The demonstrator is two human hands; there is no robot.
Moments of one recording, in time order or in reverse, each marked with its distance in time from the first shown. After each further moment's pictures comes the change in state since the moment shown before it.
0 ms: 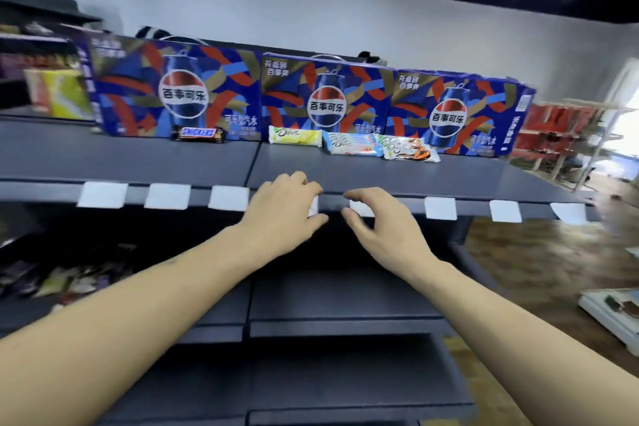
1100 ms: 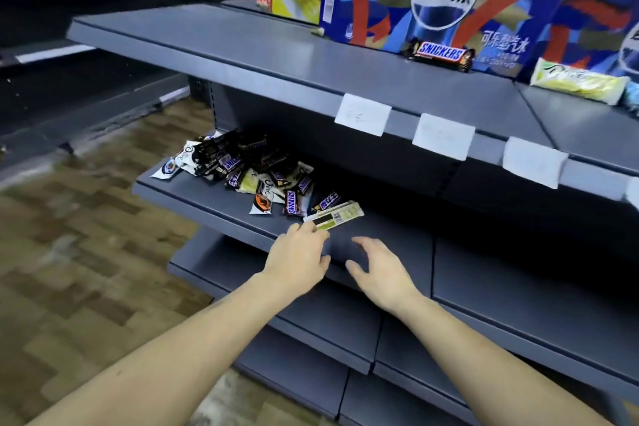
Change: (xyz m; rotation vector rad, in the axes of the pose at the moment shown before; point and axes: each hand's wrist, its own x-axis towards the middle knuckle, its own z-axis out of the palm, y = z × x) left_hand -0.194 -0.264 0.155 -0.097 -0.279 -0.532; right_hand -0.025 -0.118 0.370 0.116 -0.712 0.057
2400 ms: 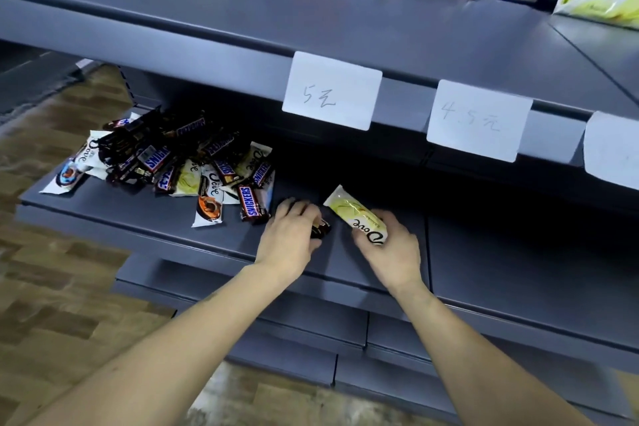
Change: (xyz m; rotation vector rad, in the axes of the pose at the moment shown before) left_hand 0.104 -0.014 0.074 -0.134 0.047 0.078; right_hand 0.061 0.074 0.020 0.197 0.440 0.262
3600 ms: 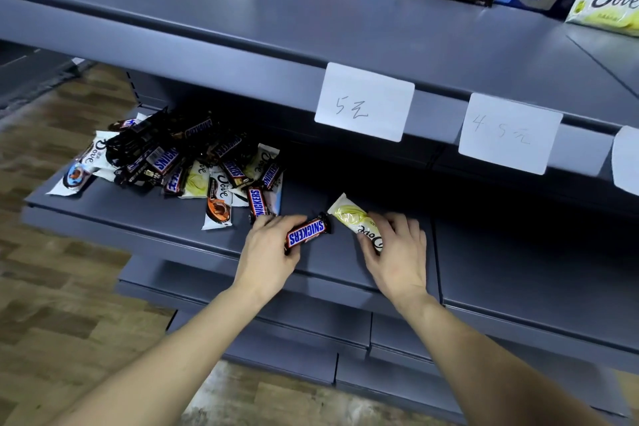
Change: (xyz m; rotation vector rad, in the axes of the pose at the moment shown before) left_hand -0.031 -0.036 -0.014 -0.355 0.130 -0.097; right_hand -0.008 -0.006 0.007 -0.461 0.148 -0.251
